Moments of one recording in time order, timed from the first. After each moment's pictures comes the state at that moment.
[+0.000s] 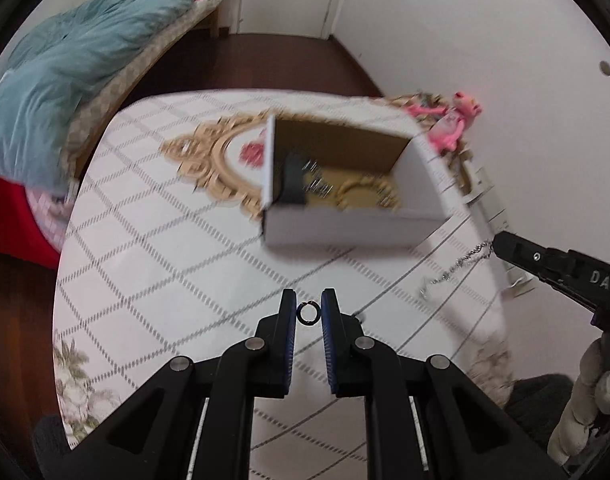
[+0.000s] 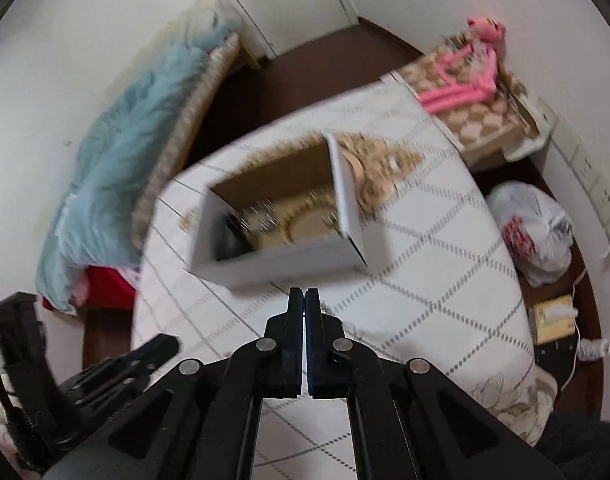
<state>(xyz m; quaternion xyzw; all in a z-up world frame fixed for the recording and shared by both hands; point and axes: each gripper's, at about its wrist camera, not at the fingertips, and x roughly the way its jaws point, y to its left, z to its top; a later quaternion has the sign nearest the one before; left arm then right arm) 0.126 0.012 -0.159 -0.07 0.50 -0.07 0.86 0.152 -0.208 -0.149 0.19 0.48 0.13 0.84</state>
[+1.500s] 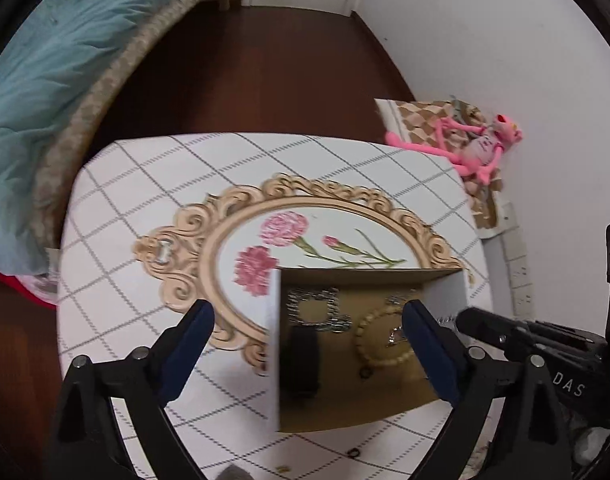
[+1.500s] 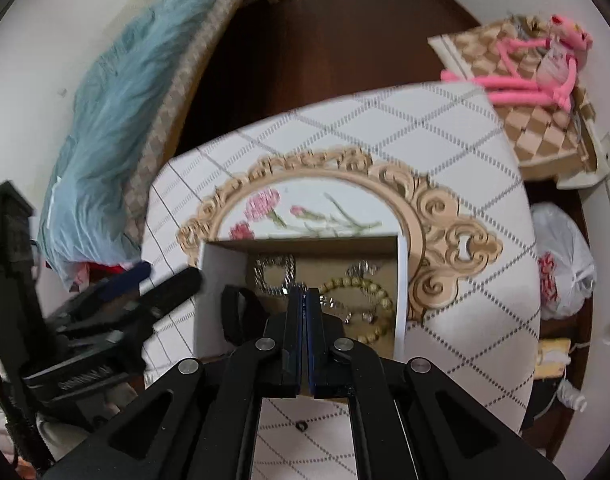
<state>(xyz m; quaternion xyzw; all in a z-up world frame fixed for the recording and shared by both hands) 0.299 0.027 -0.148 -0.08 0.56 -0.04 0.82 0.330 -0.165 -0.179 0.14 0.61 0.18 0.76</state>
